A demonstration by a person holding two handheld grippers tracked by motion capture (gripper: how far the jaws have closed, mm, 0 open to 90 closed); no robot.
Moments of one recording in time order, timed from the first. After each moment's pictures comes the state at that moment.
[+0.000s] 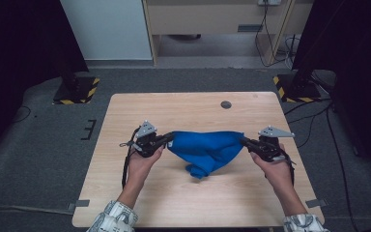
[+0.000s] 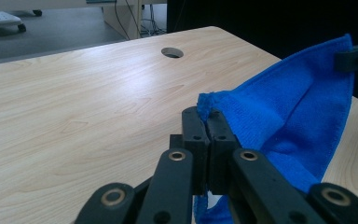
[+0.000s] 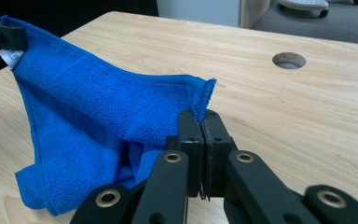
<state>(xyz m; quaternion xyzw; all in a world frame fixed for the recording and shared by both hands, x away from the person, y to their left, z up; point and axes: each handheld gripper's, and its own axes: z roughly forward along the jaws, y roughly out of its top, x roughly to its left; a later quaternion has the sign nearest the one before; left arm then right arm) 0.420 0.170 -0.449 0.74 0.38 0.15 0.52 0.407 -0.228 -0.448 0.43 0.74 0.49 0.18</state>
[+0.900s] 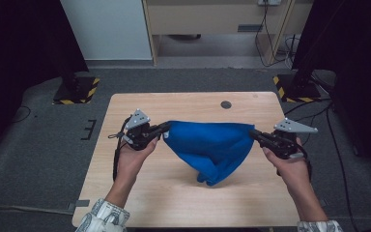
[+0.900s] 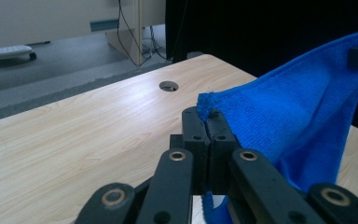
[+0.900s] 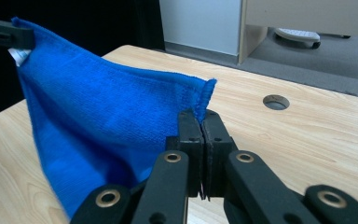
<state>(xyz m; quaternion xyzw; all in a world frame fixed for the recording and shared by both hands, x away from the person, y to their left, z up) 0.409 0.173 -0.379 0.75 0.36 0.18 0.52 0.382 -0.243 -0.382 0.41 0.73 0.51 0.20</state>
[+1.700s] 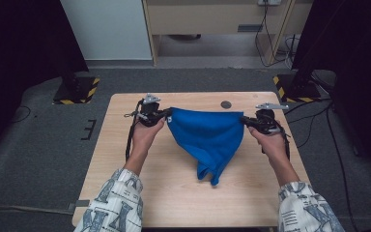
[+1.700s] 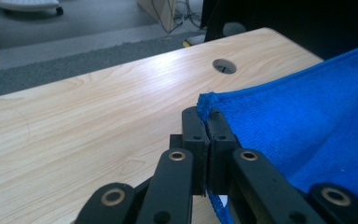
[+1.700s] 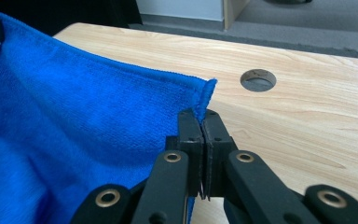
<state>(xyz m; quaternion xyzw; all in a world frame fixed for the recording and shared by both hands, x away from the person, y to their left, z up) 0.514 0.164 -0.426 0.75 0.44 0.17 0.46 0.496 -0.232 -0.440 0.47 0.73 0.46 0.16</state>
